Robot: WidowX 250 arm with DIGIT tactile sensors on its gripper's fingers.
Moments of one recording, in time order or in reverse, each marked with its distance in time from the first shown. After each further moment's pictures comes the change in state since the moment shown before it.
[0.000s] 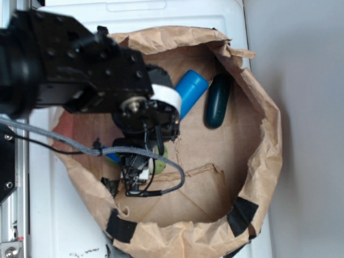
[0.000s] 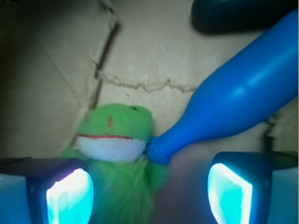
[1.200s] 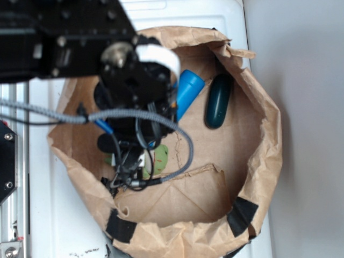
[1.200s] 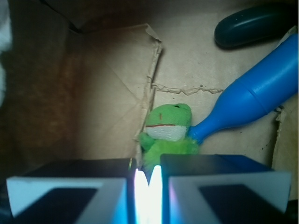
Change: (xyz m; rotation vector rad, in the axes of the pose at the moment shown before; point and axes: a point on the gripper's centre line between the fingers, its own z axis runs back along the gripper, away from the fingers) arm 0.002 -0.020 0.071 -0.186 -0.020 0.064
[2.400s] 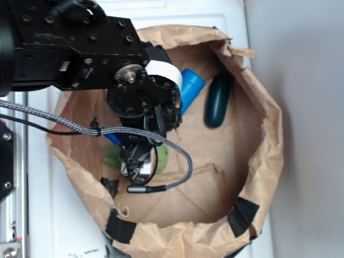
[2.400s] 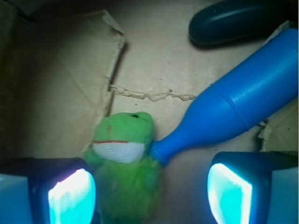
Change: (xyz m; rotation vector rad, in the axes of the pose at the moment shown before) arm 0.003 0.030 -0.042 0.129 -0.015 -0.044
